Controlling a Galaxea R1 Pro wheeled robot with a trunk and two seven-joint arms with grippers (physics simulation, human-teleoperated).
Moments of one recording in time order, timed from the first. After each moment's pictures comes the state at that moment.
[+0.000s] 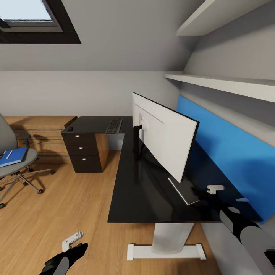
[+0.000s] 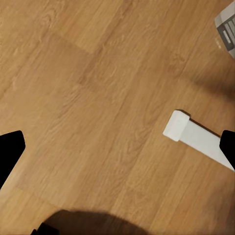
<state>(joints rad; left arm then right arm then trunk) -0.23 0.08 0.01 -0.87 0.58 0.37 0.26 -0.81 -0.29 0.07 -0.23 -0.28 -0.28 0.39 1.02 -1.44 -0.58</state>
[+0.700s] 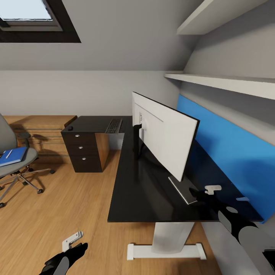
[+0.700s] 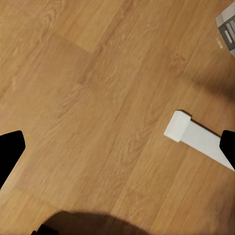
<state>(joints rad) -0.23 0.08 0.01 -0.88 0.58 0.37 0.26 -0.81 -0.28 0.07 -0.23 -0.25 -0.28 0.39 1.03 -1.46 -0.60</state>
